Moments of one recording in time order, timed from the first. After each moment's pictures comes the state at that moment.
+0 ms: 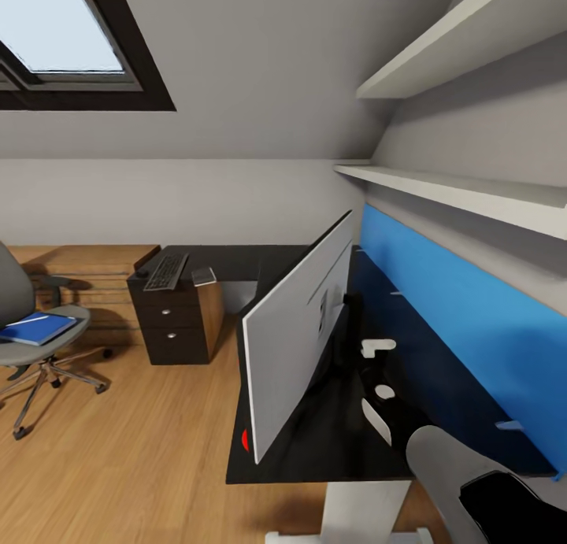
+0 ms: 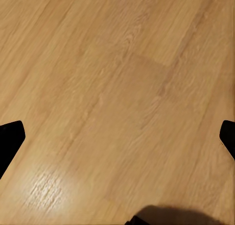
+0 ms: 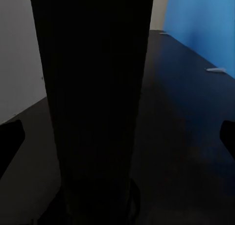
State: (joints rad) left arm 0.04 0.03 0.23 -0.78 0.20 0.03 0.22; right arm -0.85 0.01 0.32 -0.30 -0.22 -0.37 -0.19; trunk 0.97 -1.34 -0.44
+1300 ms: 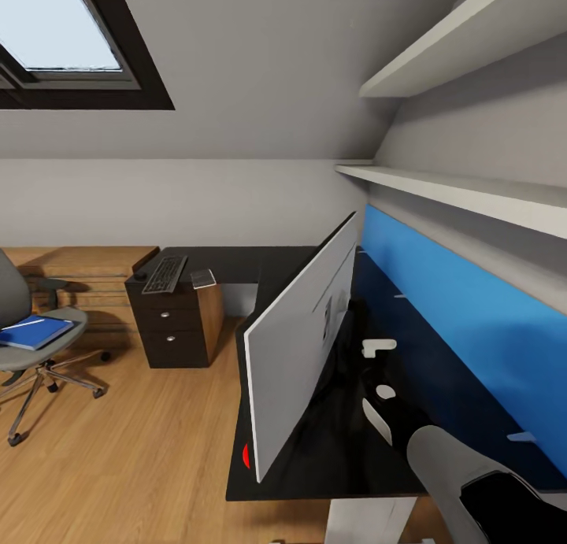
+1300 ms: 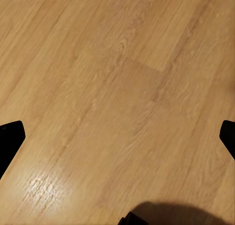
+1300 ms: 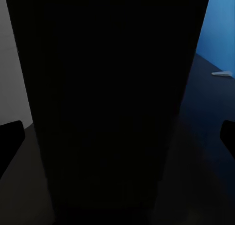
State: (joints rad) left arm 0.04 0.02 0.23 -0.78 0.20 0.03 0.22; right arm -0.85 0.01 0.32 -0.30 -0.22 -0.38 -0.19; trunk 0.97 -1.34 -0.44
